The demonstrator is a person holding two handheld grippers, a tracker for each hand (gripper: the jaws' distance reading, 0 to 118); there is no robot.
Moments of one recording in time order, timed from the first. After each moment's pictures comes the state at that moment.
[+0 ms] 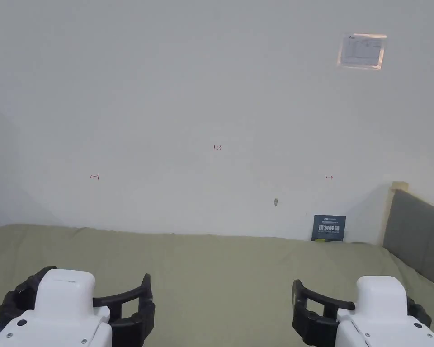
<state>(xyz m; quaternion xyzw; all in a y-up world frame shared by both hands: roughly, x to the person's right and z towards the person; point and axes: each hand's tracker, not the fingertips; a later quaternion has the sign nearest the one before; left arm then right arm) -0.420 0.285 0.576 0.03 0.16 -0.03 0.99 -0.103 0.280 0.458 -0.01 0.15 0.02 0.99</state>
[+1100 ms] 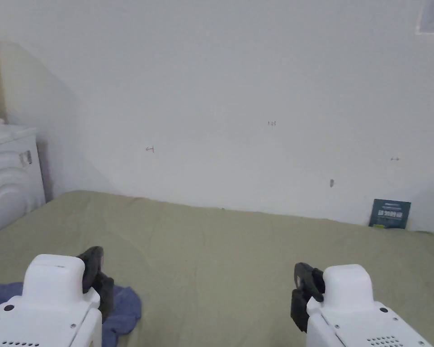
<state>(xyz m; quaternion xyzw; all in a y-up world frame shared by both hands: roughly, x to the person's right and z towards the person) -0.481 0.268 0.634 -0.02 0.26 -0.03 0.96 -0.209 0.253 0.463 -0.05 0.31 0.04 0.95</state>
